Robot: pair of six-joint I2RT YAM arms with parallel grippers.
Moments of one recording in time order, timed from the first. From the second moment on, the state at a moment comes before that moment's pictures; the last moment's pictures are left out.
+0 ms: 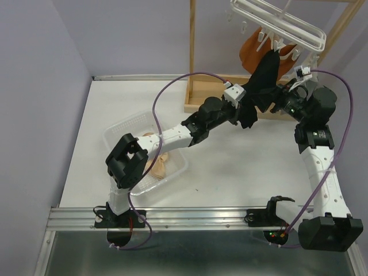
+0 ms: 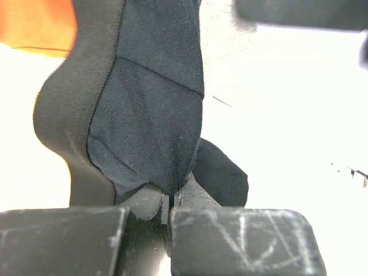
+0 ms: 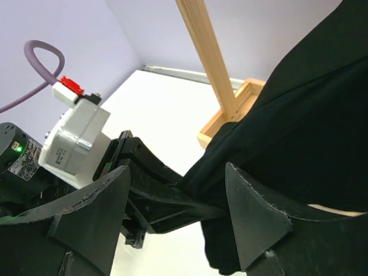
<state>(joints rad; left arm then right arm) -0.94 1.90 1.49 0.41 0.06 -0.16 -0.08 1.04 1.08 -0.01 -0.76 0.36</state>
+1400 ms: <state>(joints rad) -0.94 1.88 1.48 0.41 0.11 -0.16 -0.12 1.51 1.70 -0.11 -0.34 0.37</state>
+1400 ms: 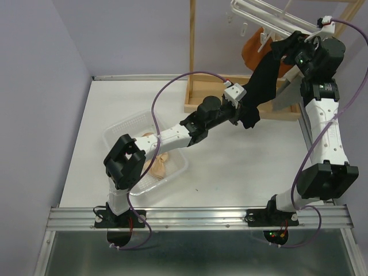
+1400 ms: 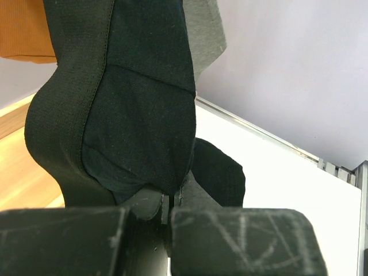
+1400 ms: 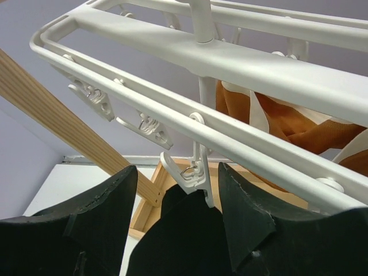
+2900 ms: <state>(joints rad) -0.95 1.83 1.45 0.40 0.11 -0.13 -0.12 1.65 1.85 -0.13 -0.34 0.30</state>
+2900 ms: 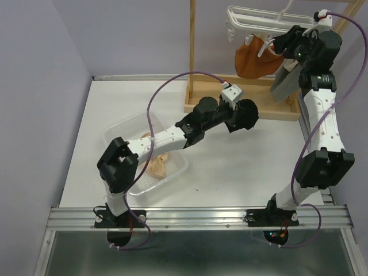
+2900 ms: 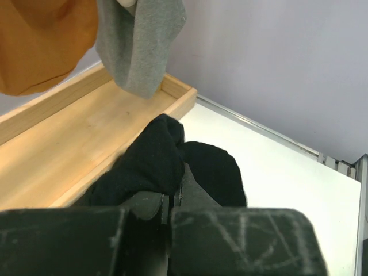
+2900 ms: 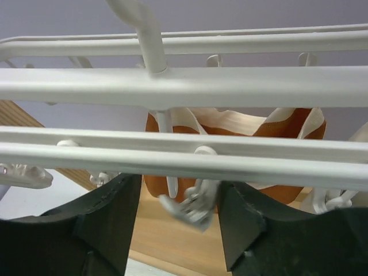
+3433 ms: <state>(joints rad) -0.94 1.22 1.14 0.09 -0.22 -0.06 -0.12 1.34 1.50 -0.11 -0.35 0.16</state>
